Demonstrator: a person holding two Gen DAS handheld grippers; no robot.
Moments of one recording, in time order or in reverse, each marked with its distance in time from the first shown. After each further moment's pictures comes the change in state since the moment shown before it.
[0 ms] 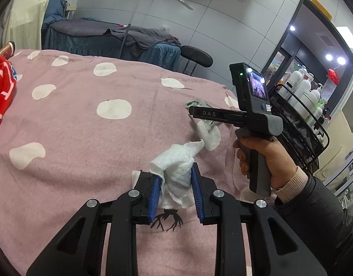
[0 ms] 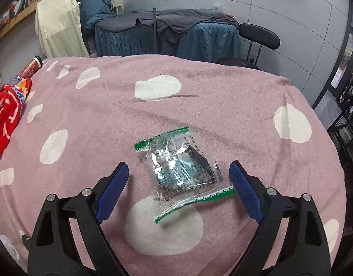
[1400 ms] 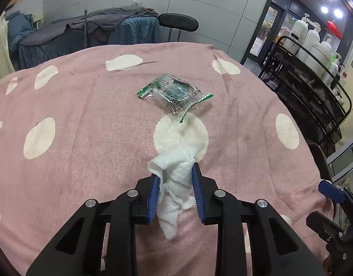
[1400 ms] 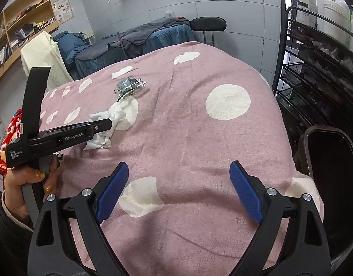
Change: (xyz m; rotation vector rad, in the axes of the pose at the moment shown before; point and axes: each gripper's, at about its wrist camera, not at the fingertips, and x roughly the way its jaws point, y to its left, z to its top) left arm 0.124 -0.067 0.034 0.188 0.194 0.055; right arm -0.158 -0.082 -0.168 0.288 -0.072 0.012
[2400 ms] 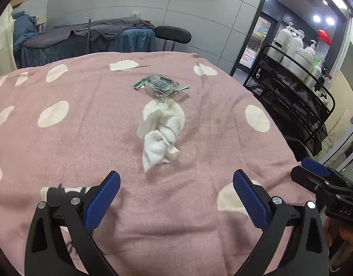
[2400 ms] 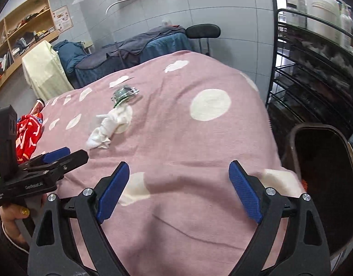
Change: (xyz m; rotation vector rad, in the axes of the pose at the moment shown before) left arm -0.042 -0.019 -0.042 0.004 -0.081 -0.022; right arm -0.023 -0.016 -0.009 0.028 -0.051 0.009
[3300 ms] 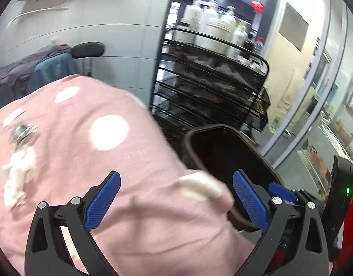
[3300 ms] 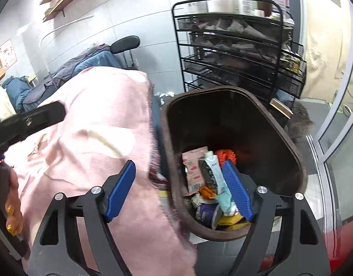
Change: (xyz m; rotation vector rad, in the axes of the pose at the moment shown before) left arm 0.016 -0.192 0.002 0.278 -0.023 -0.273; right arm -0.072 -0.144 -0.075 0.245 -0.086 -0.315
